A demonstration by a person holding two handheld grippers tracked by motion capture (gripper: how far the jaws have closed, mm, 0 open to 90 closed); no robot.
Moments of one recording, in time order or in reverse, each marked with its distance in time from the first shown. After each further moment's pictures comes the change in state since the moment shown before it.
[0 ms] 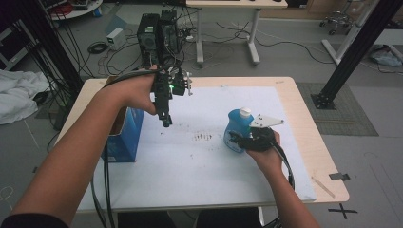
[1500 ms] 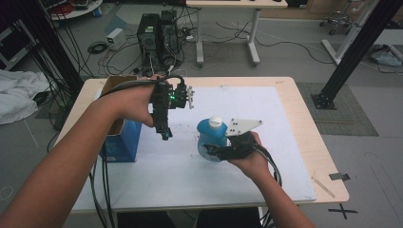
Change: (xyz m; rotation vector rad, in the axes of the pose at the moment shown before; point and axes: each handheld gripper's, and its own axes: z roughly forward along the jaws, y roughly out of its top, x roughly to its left) left arm -0.042 0.002 -0.004 -0.030 -0.007 0.102; right arm 0.075 0.051 0.002 -0.004 0.282 -0.176
